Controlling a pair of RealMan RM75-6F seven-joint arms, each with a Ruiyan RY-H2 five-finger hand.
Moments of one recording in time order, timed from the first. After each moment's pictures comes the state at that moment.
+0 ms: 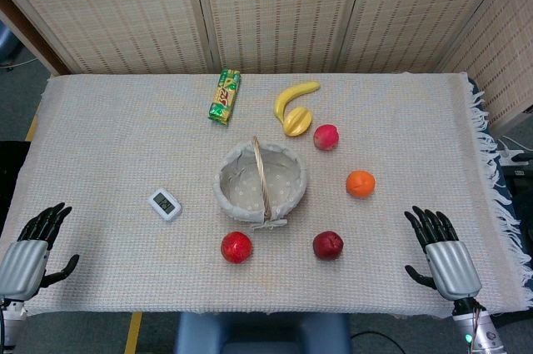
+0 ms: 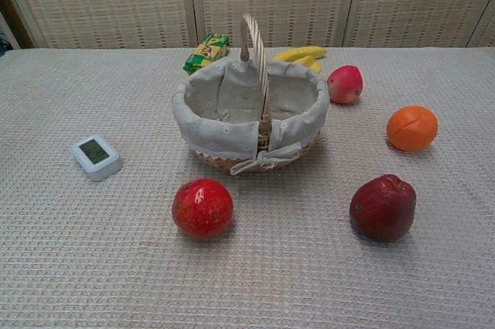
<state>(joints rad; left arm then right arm) -0.11 -1.10 0.00 -1.65 1.52 1.44 -0.03 0.07 -1.22 -0.03 -1.69 -1.58 1.42 -0.22</state>
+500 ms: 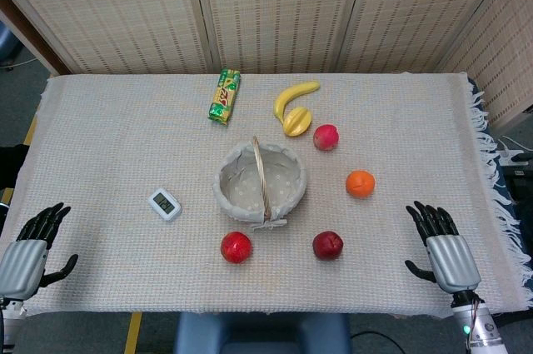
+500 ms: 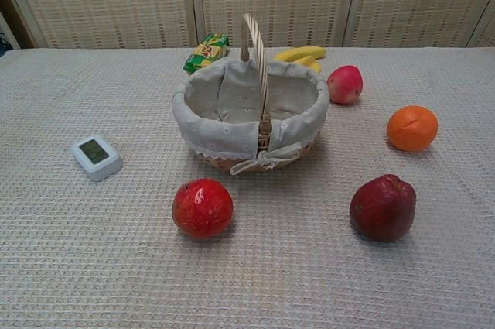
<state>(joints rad) -0.11 -1.10 -0.01 -1.65 1.51 1.43 -0.03 0.11 -1.20 0.01 -1.75 -1.48 1.36 -0.24</state>
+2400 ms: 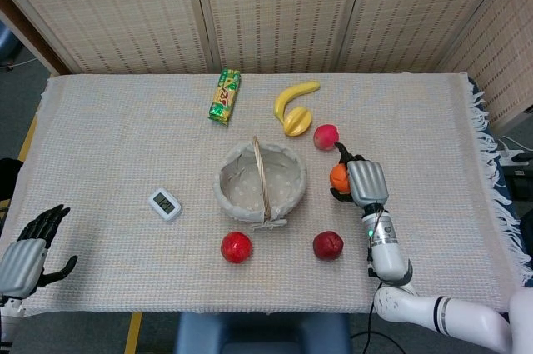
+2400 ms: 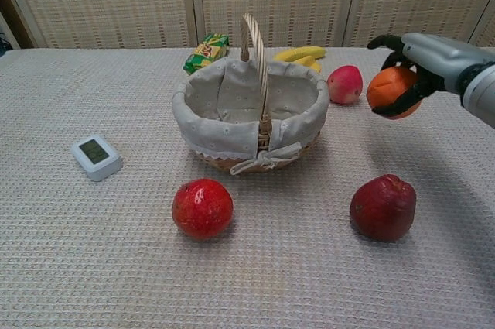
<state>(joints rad) -0.12 -1.07 0.00 -1.67 1.47 1.37 -0.08 0.64 -1.57 0.28 -1.57 -0.90 1.20 -0.48</state>
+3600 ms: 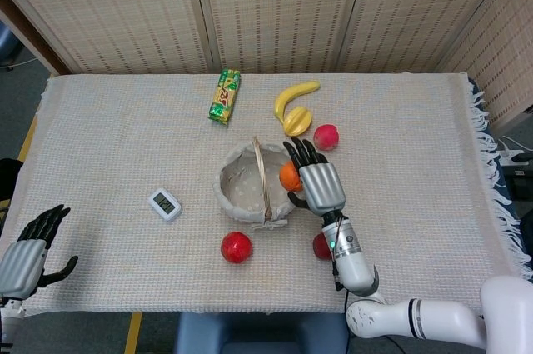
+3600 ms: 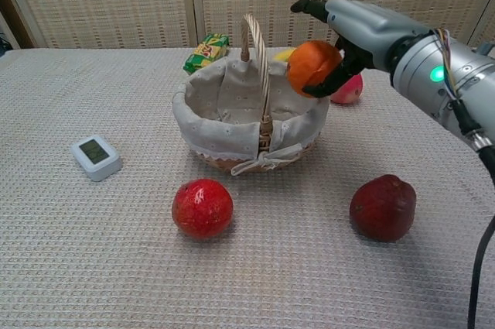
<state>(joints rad) -0.12 -1.07 0.00 -1.67 1.48 1.38 -0.08 0.75 -1.69 0.29 -1.67 -0.97 1.28 -0.62</state>
